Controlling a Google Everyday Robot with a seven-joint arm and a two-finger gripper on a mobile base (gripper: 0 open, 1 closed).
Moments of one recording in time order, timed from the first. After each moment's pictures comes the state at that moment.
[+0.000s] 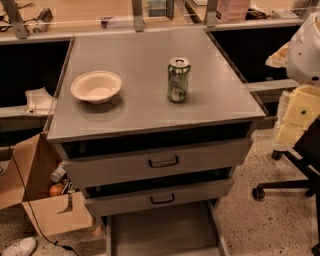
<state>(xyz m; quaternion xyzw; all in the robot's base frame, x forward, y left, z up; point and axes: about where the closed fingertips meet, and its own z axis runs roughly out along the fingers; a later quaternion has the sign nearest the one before) 0.438 -0.217 0.976 -0.60 0.78 -0.03 0.16</state>
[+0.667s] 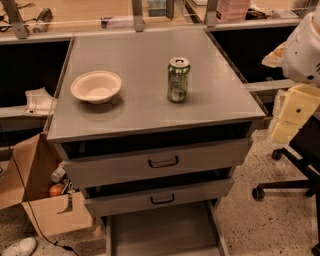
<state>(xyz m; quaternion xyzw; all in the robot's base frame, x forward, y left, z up) 0.444 -0.212 0.974 -0.60 0.78 -0.02 0.17</state>
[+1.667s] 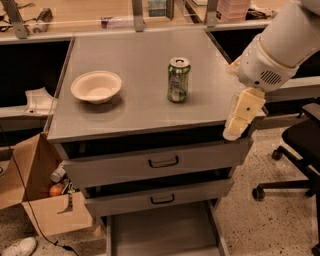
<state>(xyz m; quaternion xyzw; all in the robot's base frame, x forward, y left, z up) 0.505 -0.162 0.924 -0.61 0.76 0.04 0.20</state>
